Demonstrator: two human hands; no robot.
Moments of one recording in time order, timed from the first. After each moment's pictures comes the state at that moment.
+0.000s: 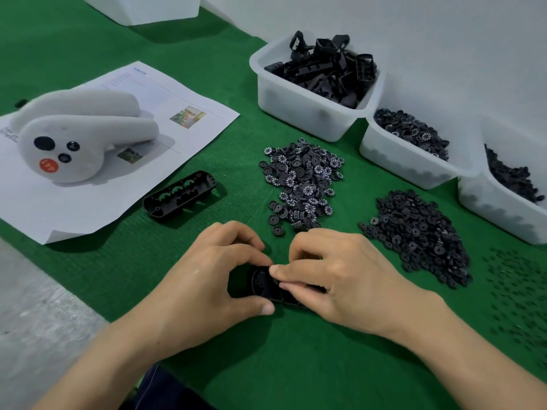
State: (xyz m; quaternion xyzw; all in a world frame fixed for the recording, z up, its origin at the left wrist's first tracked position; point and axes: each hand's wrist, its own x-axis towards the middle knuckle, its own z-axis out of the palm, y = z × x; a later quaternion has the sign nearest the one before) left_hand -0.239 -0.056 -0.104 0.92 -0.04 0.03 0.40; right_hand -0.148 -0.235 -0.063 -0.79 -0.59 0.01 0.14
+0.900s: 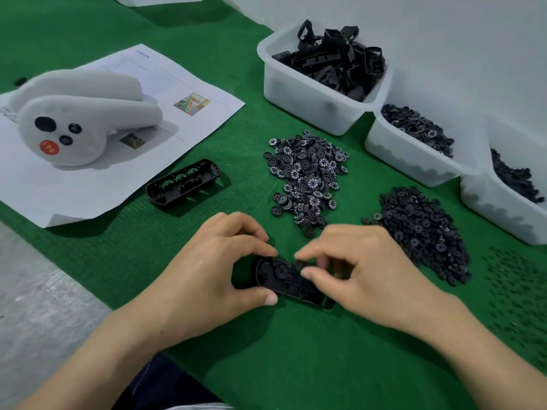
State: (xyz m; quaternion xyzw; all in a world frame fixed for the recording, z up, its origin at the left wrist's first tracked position) left_hand -0.240 -0.057 -0.103 0.92 -0.04 0.04 0.39; right_hand -0.148 -0.244 -0.059 -0.85 -0.47 0.07 0.21
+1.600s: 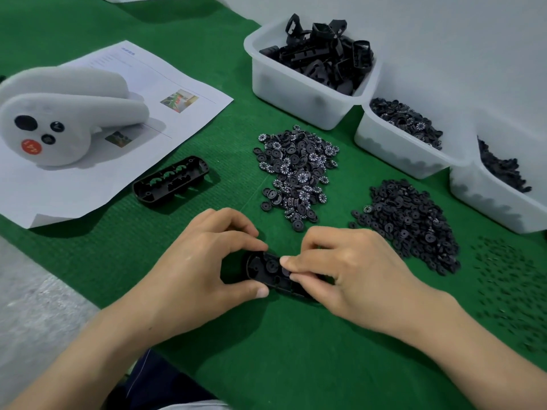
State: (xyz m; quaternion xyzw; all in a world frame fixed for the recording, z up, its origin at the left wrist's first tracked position) left_hand -0.239 -0.058 -0.100 0.92 -0.04 0.04 0.39; right_hand -0.156 -0.250 -0.061 -0.83 -0.55 0.00 0.12
